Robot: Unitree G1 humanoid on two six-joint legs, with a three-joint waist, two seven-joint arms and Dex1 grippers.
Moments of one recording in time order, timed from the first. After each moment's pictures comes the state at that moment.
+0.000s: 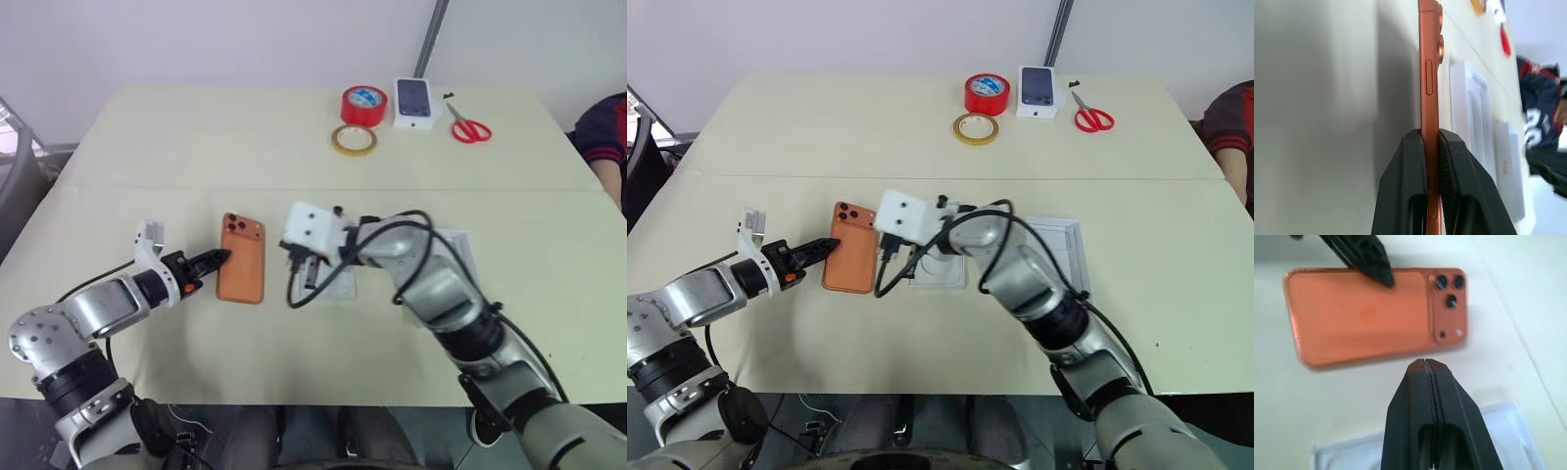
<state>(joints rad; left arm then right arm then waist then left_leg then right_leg) -0.44 0.27 0.79 -0.06 -1.38 1.54 0.22 -0.68 -0.41 0.39 -0.39 -0.07 0.86 0.89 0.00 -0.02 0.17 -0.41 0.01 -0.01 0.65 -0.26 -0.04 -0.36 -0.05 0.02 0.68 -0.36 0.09</state>
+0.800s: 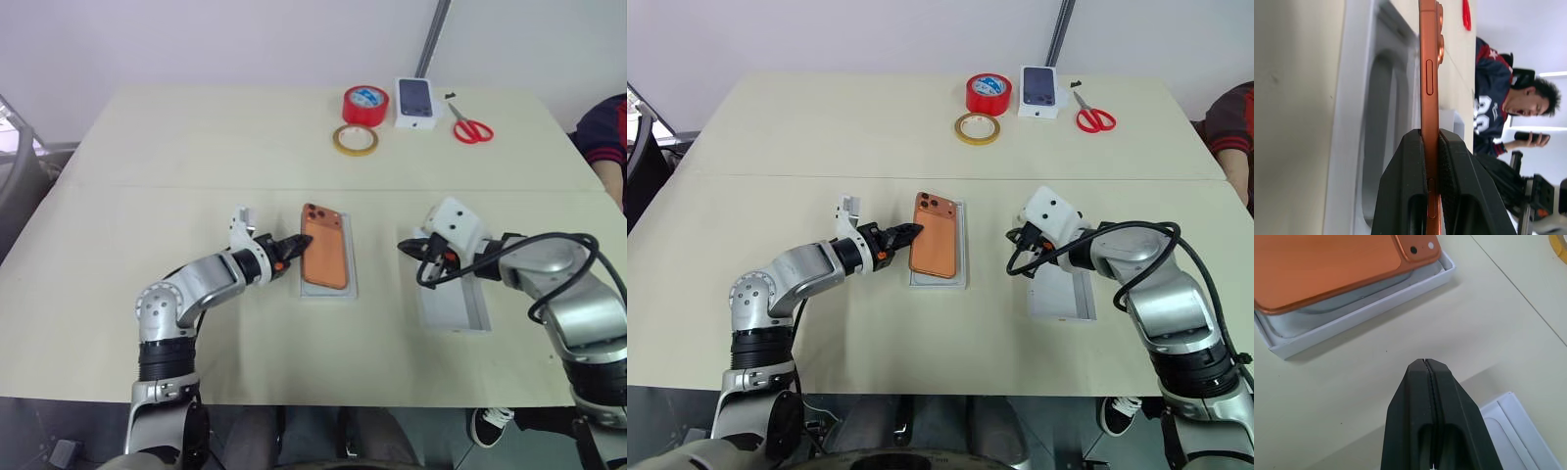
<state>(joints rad) -0.44 0.17 0.23 -0.01 -1.74 1.06 0.55 -0.36 -0.78 0.02 -0.44 0.14 0.83 0.88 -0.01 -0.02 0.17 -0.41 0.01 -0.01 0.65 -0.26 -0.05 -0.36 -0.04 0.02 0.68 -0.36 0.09</state>
